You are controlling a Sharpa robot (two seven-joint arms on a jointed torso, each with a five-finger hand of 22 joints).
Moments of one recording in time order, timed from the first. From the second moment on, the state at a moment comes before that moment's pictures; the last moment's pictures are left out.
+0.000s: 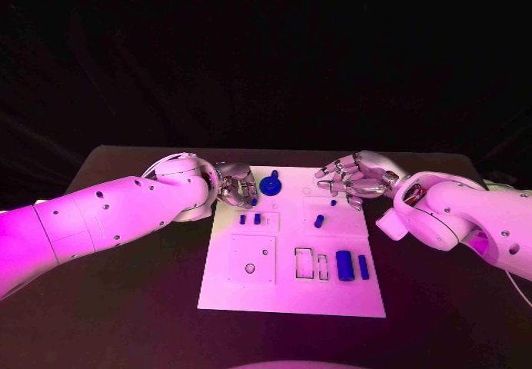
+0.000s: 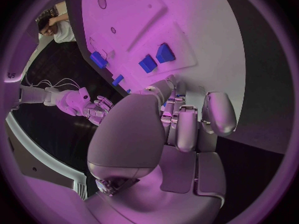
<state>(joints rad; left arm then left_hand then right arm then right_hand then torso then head) 1.23 -0.69 0.01 1.35 -1.37 0.03 -0.20 1.49 -0.12 0.43 0.07 0.06 0.96 0.16 0.15 0.11 1.11 0.08 0.26 0.11 1.46 0.00 1.39 1.28 0.09 1.43 0.10 1.18 1.31 1.25 -0.90 -0.06 1.60 -0.72 -0.24 0.07 1.37 0.02 0.14 0.15 0.25 0.79 0.18 0.26 0.13 1.00 0.08 0.74 0.68 1.41 0.00 0.94 0.99 0.13 1.20 0.11 1.13 0.75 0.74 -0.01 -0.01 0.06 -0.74</state>
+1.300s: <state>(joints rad) 1.23 -0.84 0.00 1.48 -0.55 -0.28 0.05 1.46 -0.10 0.48 0.04 0.06 1.00 0.18 0.17 0.11 1.08 0.10 0.31 0.12 1.28 0.02 1.06 0.86 0.16 1.21 0.12 0.67 1.00 1.25 -0.94 -0.06 1.59 -1.31 -0.21 -0.09 1.47 -0.08 0.31 0.11 0.15 0.97 0.15 0.20 0.11 1.06 0.08 0.30 0.26 1.41 0.00 0.81 0.88 0.15 1.23 0.09 1.16 0.80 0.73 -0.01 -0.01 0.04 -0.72</state>
